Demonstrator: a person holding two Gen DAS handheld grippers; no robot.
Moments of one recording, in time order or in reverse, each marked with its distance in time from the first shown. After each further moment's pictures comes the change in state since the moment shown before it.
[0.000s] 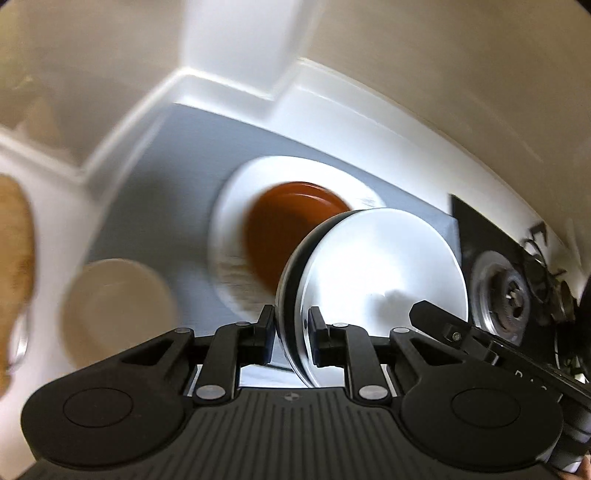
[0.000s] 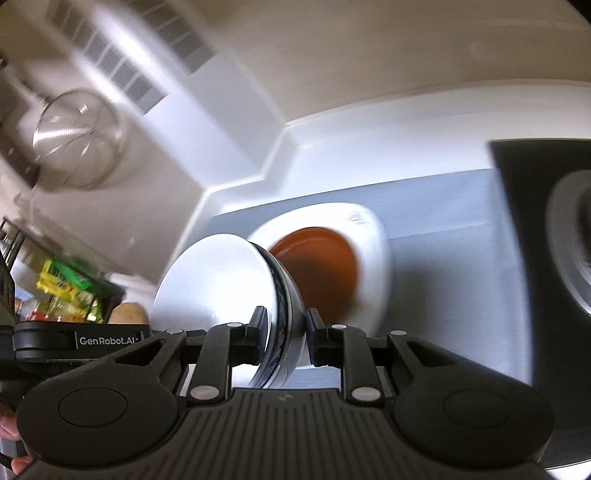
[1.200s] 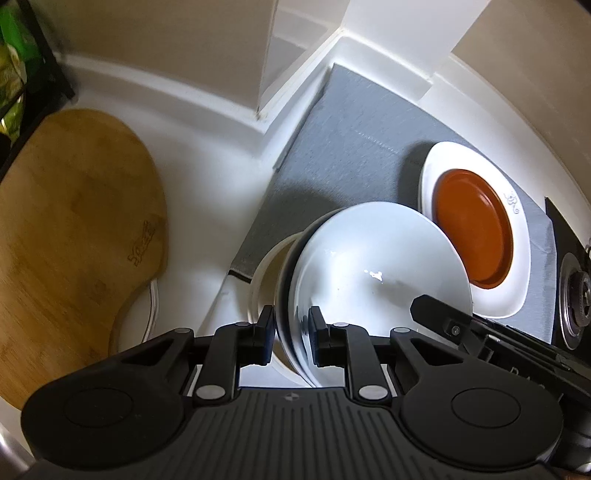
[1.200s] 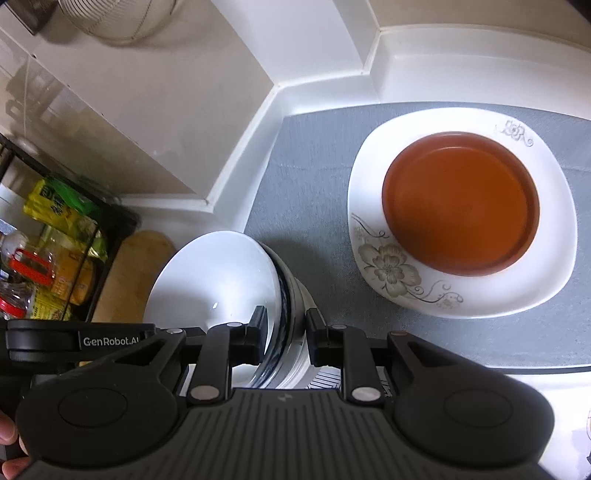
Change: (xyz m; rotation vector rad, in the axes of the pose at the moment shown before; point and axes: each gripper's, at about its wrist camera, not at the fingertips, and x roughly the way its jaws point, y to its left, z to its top) left arm 0.011 0.166 -0.002 -0.084 0.105 0.100; right arm 0.126 0.124 -0.050 -0.072 0.192 -0.023
